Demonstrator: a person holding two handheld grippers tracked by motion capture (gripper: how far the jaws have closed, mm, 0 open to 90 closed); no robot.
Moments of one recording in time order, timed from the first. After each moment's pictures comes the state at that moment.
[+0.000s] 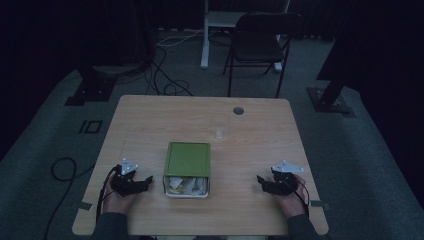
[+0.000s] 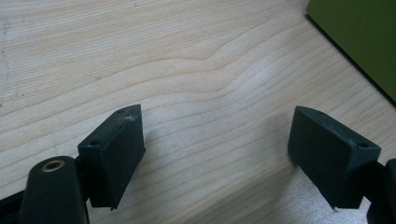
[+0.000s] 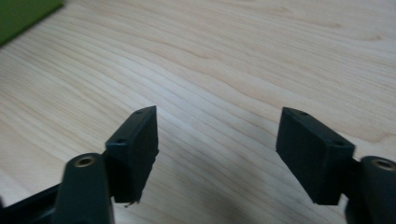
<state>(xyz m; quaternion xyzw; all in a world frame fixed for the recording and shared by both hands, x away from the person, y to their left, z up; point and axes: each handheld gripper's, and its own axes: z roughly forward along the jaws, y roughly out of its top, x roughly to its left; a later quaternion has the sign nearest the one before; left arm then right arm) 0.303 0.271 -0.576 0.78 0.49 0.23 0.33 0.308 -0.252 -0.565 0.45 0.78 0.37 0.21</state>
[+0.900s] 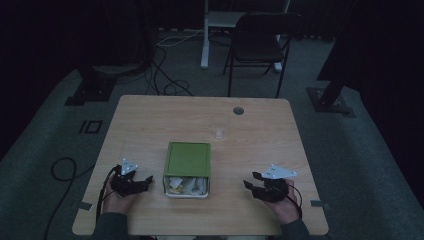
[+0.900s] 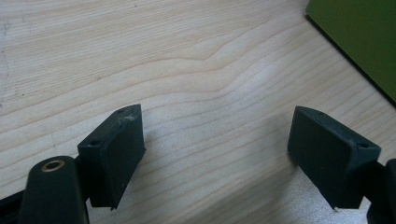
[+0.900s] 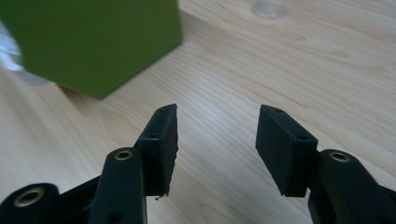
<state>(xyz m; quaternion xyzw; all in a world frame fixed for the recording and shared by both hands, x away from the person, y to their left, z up) 0.303 0.271 -0.577 0.77 0.49 0.23 0.33 0.278 -0.211 -0.533 0.36 0.81 0.43 0.17</state>
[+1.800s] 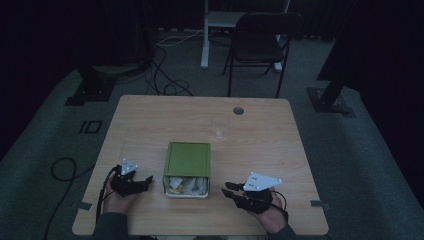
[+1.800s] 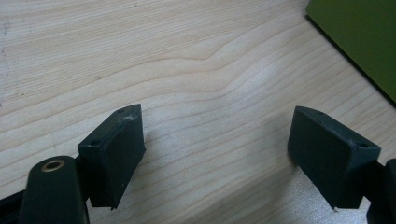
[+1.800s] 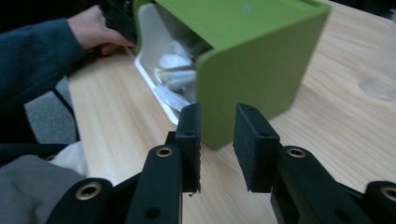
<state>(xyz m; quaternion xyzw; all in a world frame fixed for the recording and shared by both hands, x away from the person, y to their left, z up) 0.303 0.271 -0.577 0.77 0.49 0.23 0.33 0.241 -0.155 -0.496 0.23 0.83 0.50 0.12</state>
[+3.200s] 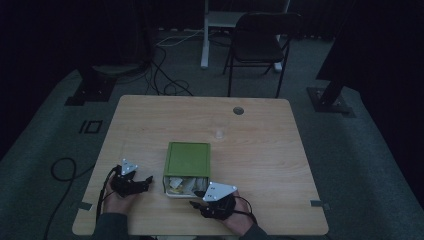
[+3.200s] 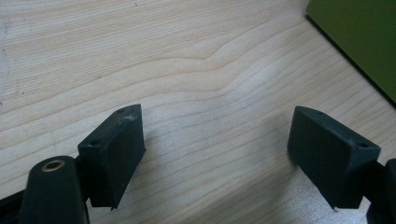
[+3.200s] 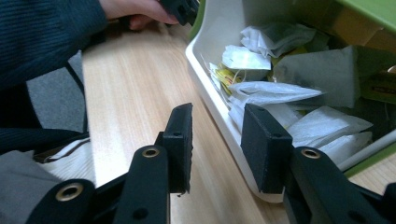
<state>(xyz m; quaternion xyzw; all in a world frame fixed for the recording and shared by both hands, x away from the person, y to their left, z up) 0.302 0.270 -0.576 0.77 0.49 0.23 0.33 0.240 -0.064 -0.531 0.16 0.86 0.46 0.11</state>
